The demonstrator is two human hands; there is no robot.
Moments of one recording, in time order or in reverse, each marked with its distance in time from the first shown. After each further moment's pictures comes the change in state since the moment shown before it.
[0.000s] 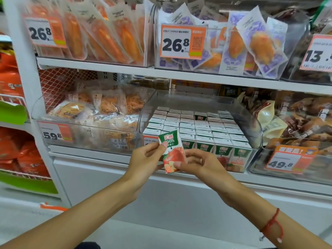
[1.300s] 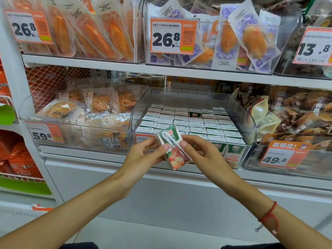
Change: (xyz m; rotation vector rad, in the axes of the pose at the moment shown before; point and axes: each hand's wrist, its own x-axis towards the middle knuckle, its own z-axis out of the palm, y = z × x) left_hand 0.005 -0.001 -0.002 0.088 -0.233 0.115; right_hand 0.005 -0.002 -0.018 -0.165 0.094 -0.266
